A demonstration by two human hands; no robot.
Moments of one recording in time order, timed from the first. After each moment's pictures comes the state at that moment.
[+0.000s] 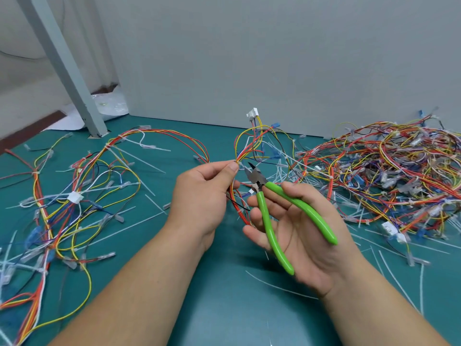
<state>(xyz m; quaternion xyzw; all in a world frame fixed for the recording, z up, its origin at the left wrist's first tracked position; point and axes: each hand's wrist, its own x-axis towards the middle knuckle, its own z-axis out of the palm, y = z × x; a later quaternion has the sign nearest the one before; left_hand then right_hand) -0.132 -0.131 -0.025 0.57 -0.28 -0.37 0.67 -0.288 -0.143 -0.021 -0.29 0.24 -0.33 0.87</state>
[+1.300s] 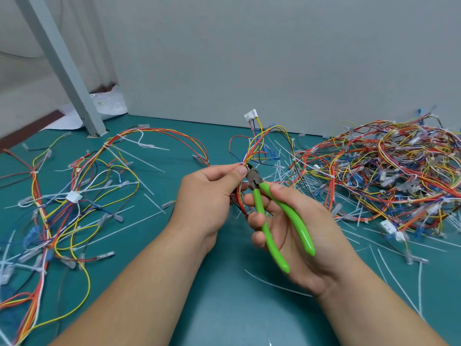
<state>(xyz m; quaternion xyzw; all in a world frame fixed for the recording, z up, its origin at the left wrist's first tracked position) -0.133 -0.132 -0.033 0.54 -0.30 -0.42 0.66 -0.280 -0.132 -0.015 -0.34 0.25 -0.36 0.83</state>
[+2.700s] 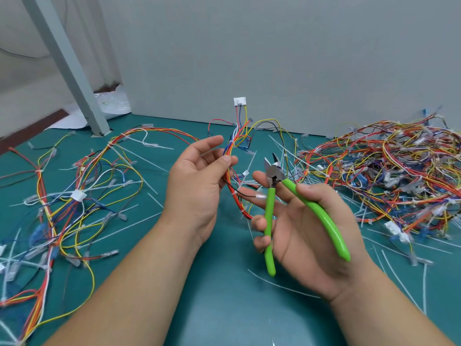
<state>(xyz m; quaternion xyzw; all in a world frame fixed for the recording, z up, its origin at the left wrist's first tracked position) -0.122 -0.134 -0.021 0.43 -0.28 -0.38 0.76 -0.293 -0.145 -0.033 -0.36 0.17 -0.31 0.86</state>
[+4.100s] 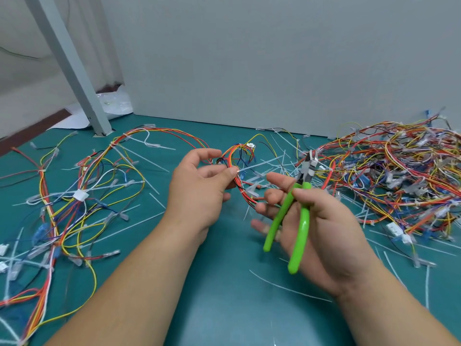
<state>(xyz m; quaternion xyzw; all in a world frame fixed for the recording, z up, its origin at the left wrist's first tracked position) -0.116 -0.130 -0.027 0.57 -0.32 -0.36 0.66 -0.291 -0.145 -0.025 -0.40 0.25 -0.38 0.79</state>
